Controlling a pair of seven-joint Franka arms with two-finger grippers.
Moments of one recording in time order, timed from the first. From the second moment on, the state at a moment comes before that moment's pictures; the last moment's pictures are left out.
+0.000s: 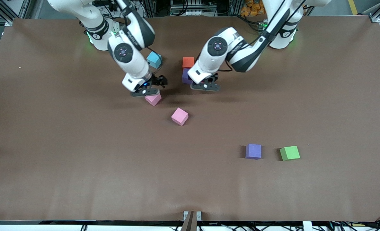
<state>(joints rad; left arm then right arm) -0.42 0.40 -0.52 -2.02 -0.06 2.40 -0.78 0.47 0.15 0.13 -2.32 0.23 2.43 0.40</state>
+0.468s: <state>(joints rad) -0.53 0.51 -0.42 -1.90 -0.03 2.40 -0.73 0.36 0.16 0.13 -2.33 0.24 2.44 0.70</state>
